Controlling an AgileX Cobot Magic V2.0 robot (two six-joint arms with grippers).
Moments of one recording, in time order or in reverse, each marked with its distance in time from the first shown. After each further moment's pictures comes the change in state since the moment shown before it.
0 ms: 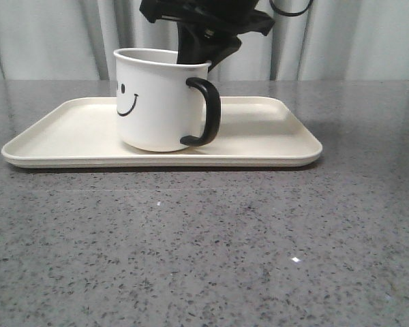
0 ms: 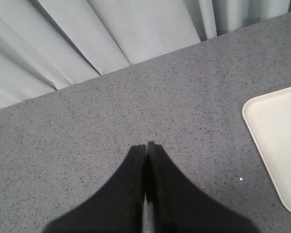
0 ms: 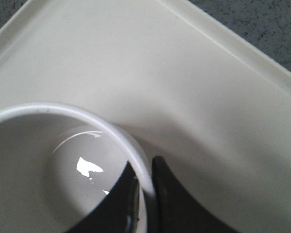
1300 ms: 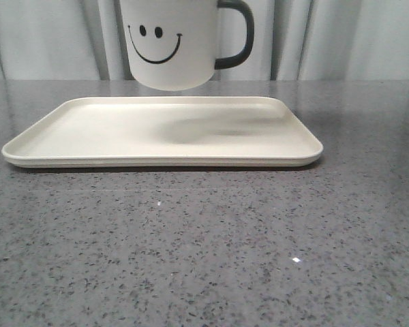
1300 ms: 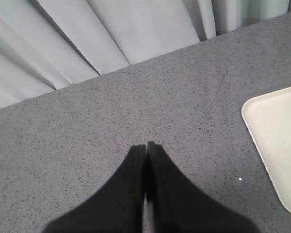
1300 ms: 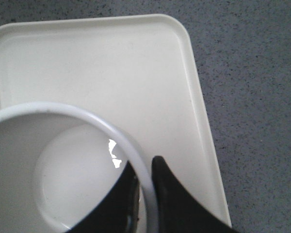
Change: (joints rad) left arm 0.000 0.000 0.000 -0.004 0.000 0.000; right arm 0.000 0.139 -0.523 0.003 0.411 -0.654
